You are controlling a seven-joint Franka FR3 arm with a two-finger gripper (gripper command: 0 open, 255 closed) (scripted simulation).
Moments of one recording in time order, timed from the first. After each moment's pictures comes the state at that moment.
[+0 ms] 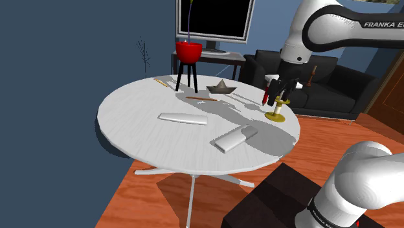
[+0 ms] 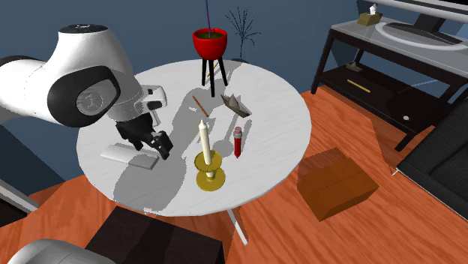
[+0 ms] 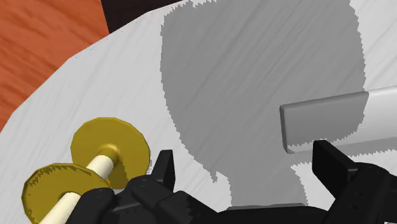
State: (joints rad) arm 0.00 -0.83 -0.07 -2.45 -0.07 1.67 0.05
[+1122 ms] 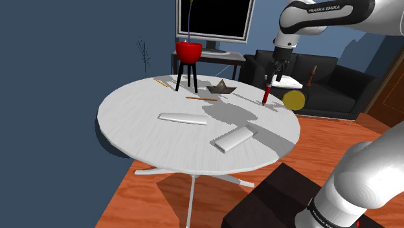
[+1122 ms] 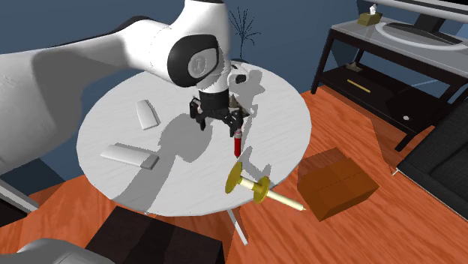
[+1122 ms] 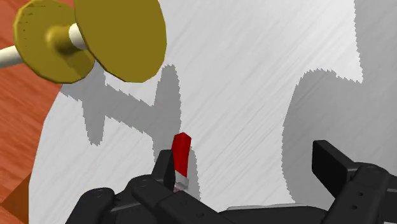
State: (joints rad) arm -0.01 -0.33 -0.36 -1.99 -0.11 1.69 -0.33
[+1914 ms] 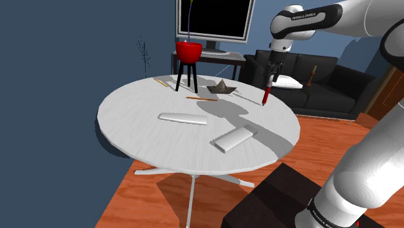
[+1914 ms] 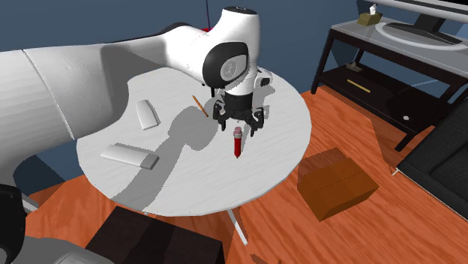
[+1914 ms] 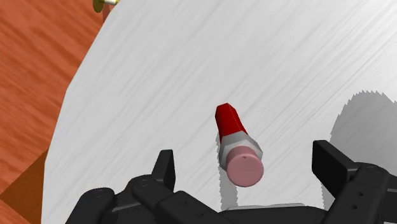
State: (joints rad) arm -0.02 -0.13 -0.44 -1.85 -0.06 1.73 -0.47
